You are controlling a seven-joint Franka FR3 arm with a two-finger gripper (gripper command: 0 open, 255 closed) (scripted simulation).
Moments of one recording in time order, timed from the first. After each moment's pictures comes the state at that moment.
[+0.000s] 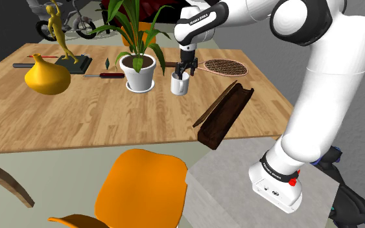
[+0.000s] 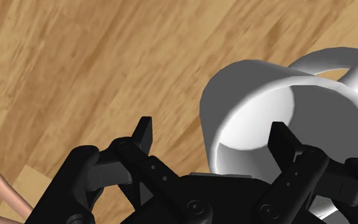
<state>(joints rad) -0.03 0.33 -0.07 -1.83 0.04 2.06 -0.14</state>
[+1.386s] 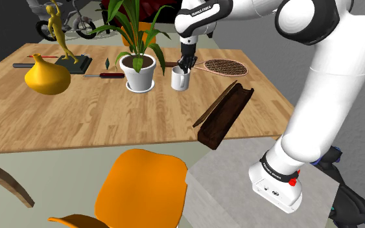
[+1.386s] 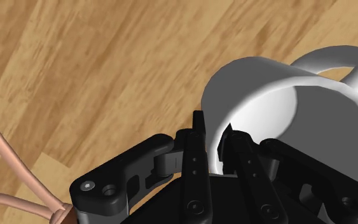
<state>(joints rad) -0.03 0.29 -0.07 -1.80 0.03 1.99 -0.13</state>
